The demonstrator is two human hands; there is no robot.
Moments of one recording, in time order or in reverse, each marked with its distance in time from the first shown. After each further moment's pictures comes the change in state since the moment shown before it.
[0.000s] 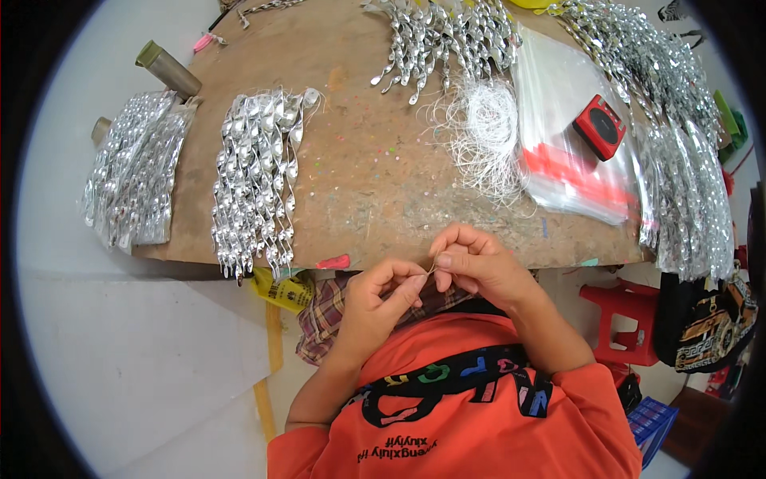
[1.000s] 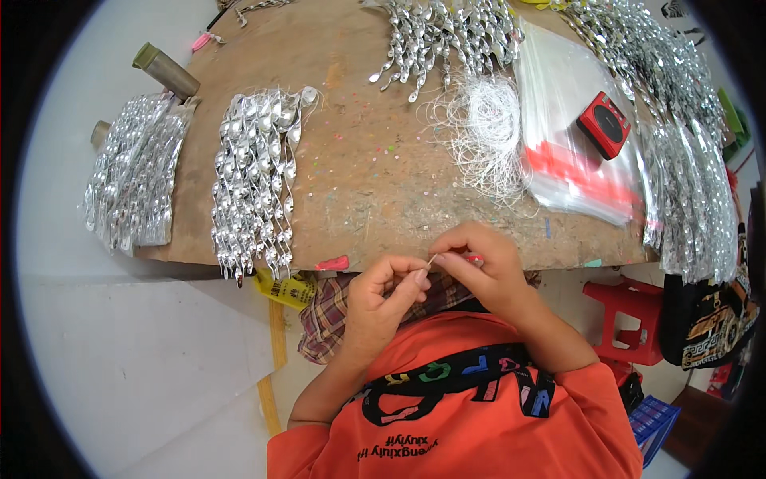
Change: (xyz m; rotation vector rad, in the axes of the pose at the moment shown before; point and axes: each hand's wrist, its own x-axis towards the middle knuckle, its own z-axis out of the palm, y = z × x) left_hand 0.003 -0.001 0.011 -0.035 0.130 -0.016; right_hand 0.001 -0.001 0.004 -0.857 0.211 -0.581
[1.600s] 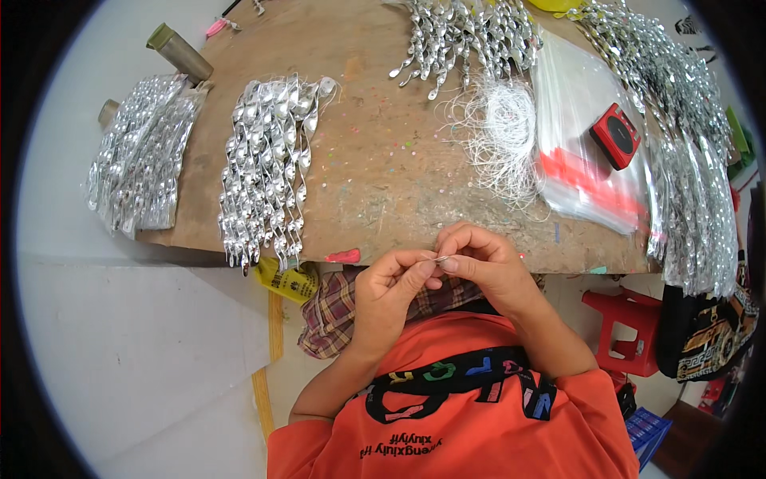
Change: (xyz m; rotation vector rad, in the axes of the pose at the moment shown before) left_hand 0.000 -0.007 0.000 -0.243 0.066 0.027; right_hand 0.000 0.001 0.010 0.803 -0.110 0.414
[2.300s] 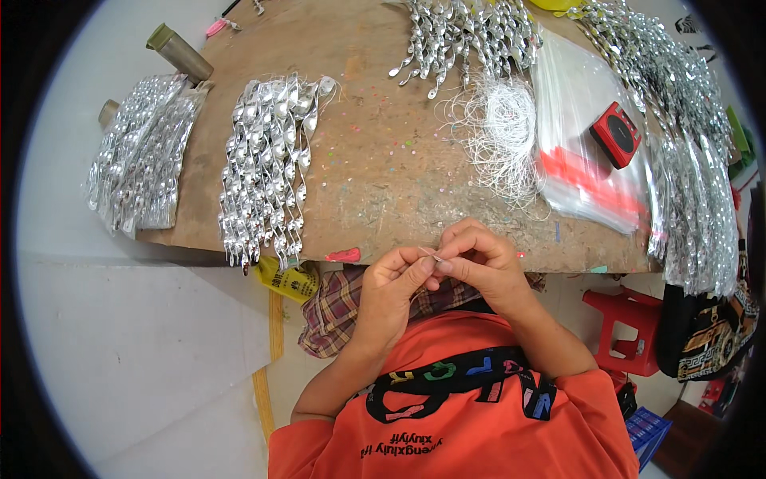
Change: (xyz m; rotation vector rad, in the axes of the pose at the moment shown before) left_hand 0.005 -0.015 -0.004 -0.283 -0.049 -0.130; right_hand -0.001 0.010 -0.001 -0.236 0.033 -0.214
